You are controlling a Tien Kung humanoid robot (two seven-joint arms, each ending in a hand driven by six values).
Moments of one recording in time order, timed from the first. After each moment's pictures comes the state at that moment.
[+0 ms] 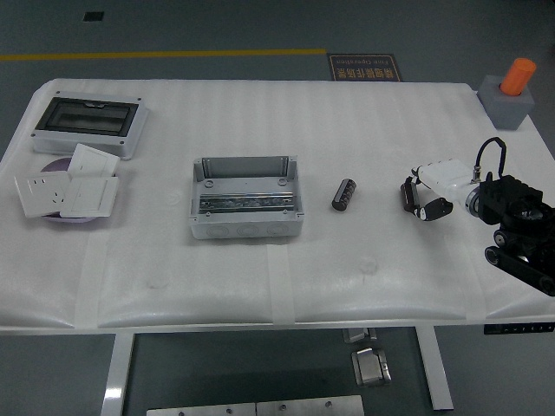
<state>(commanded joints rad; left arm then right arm) 0.00 0.18 -0.99 -0.18 1.12 -0.18 0.46 0.86 -0.57 0.11 0.90 -1.67 -0.18 -0.09</state>
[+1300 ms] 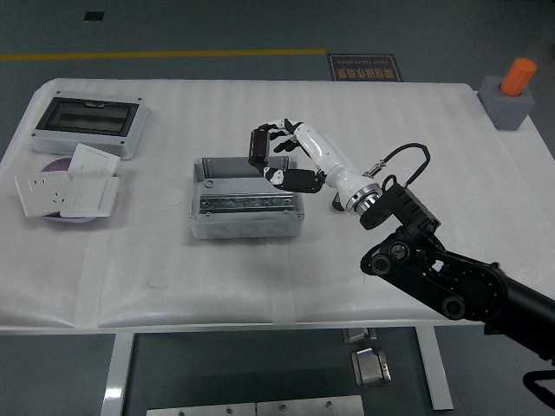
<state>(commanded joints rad) 0.03 0.19 -0.98 -0.18 1.10 -0.18 0.46 0.64 -0.22 0.57 1.26 -1.52 -0.36 -0.05</state>
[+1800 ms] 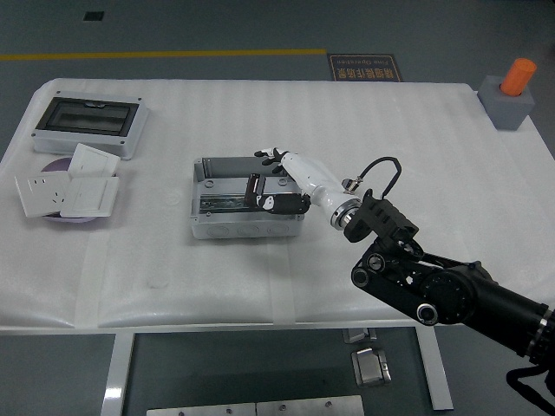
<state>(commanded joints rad) 0.03 0.19 -0.97 -0.18 1.09 -0.18 0.46 0.67 -0.18 0.52 1.13 -1.62 -0.33 -0.13</state>
